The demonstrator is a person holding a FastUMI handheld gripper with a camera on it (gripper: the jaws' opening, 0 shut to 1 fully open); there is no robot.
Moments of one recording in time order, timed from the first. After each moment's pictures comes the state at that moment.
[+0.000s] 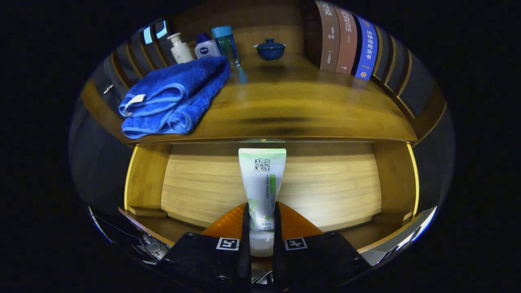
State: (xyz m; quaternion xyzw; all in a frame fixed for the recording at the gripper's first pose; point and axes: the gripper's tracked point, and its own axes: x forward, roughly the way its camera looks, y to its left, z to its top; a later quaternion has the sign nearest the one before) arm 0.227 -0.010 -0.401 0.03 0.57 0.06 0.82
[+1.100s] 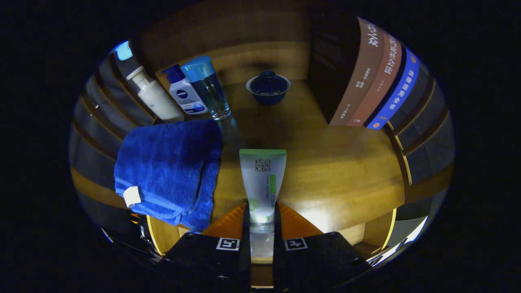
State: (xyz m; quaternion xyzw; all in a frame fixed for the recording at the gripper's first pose) arm 0.381 0.001 -0.384 0.03 0.59 0.01 0.81
